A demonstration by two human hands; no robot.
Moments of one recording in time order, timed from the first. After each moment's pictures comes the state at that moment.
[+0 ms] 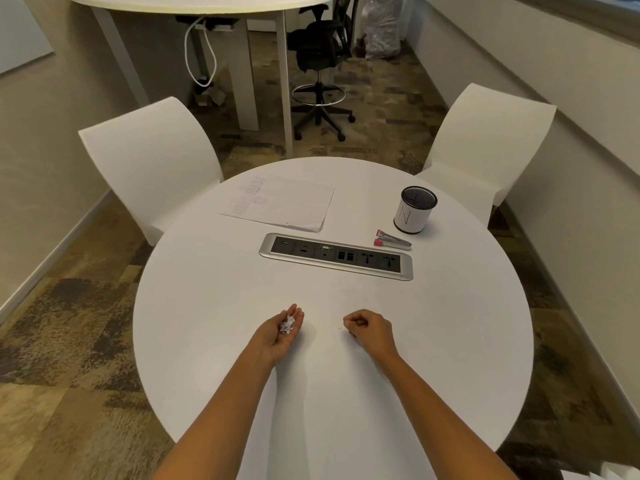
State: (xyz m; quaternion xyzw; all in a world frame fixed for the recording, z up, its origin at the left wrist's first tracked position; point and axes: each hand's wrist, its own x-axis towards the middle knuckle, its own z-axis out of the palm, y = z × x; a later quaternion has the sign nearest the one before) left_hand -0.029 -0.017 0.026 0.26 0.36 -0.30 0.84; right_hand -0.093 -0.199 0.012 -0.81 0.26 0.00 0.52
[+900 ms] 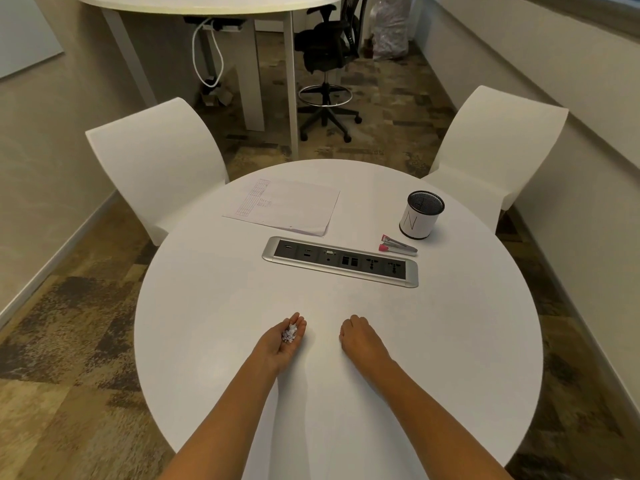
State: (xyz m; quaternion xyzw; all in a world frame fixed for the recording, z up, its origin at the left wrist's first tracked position) left_hand -0.026 -0.020 0.010 0.28 0.38 -0.28 0.83; right_hand -0.077 -0.188 -0.001 -0.97 0.04 0.08 0.21
